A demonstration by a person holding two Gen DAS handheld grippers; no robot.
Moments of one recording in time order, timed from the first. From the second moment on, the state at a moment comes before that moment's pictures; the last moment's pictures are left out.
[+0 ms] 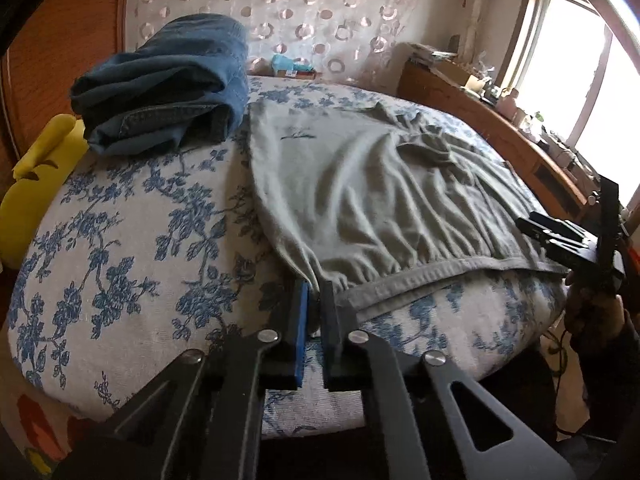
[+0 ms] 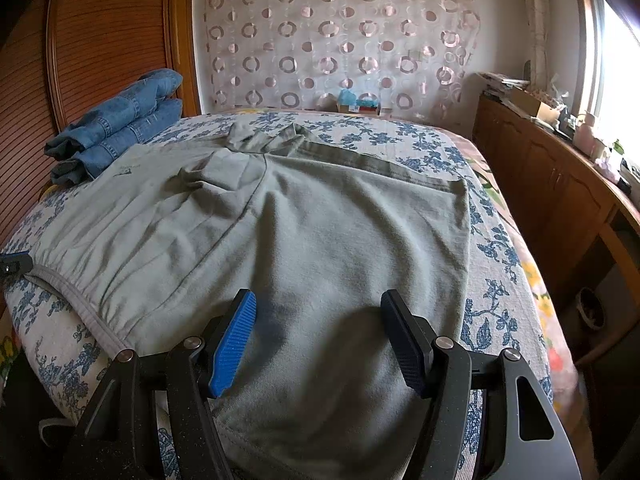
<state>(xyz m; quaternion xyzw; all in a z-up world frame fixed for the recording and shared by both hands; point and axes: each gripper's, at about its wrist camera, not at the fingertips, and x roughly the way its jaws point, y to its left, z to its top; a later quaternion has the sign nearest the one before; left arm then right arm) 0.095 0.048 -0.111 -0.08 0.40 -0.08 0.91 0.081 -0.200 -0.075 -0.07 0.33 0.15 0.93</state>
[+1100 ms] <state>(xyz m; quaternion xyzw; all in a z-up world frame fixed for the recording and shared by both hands) 0.121 -0.046 -0.049 -0.02 0.37 -0.16 0.91 0.085 -0.198 -0.078 -0.08 0.33 0.15 0.93</state>
